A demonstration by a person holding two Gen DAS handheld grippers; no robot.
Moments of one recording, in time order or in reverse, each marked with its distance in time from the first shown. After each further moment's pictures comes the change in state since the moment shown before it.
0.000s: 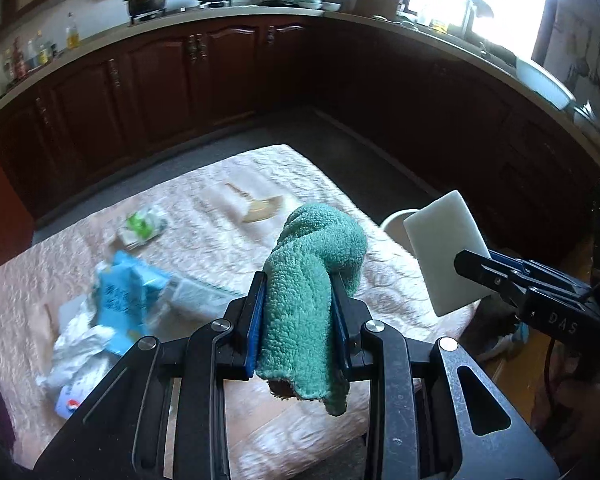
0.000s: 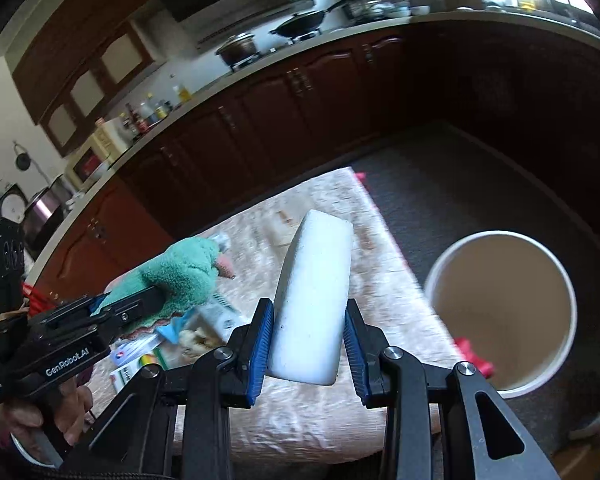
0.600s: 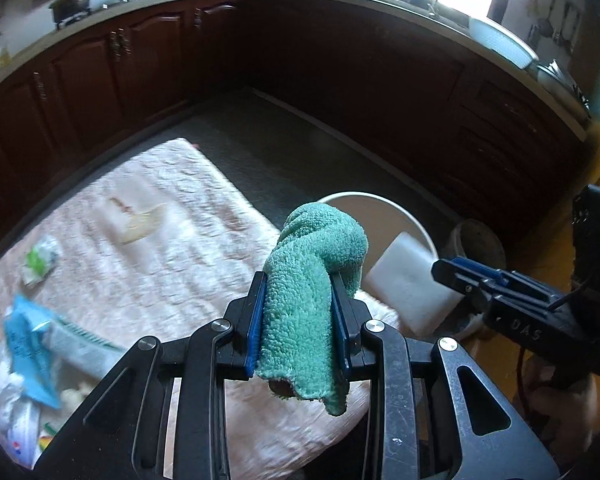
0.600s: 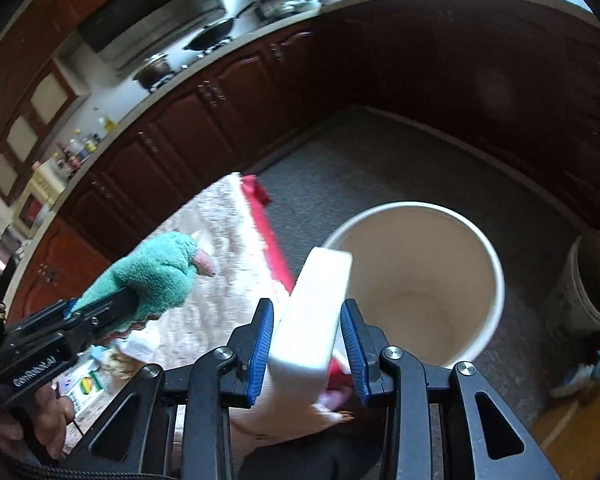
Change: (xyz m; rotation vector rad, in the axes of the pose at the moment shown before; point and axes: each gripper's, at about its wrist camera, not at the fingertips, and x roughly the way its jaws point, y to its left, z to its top) left arm 0.077 -0.101 0.028 0.111 0.091 -0.153; right arm -0.021 -0.110 -0.011 0.184 0.003 -0.186
